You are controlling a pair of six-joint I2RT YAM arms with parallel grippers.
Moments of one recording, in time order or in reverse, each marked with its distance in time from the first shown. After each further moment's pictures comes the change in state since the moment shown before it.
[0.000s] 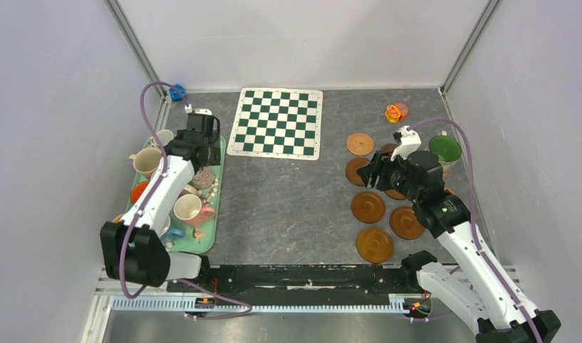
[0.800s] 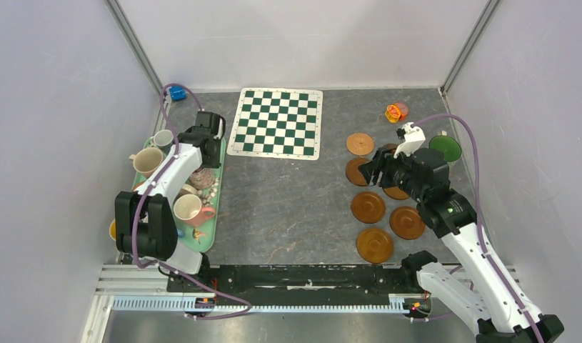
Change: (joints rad) left arm 0.030 0.222 0.024 0.009 0.120 0.069; right arm 0.000 -0.012 0.072 -0.043 0.002 -0.030
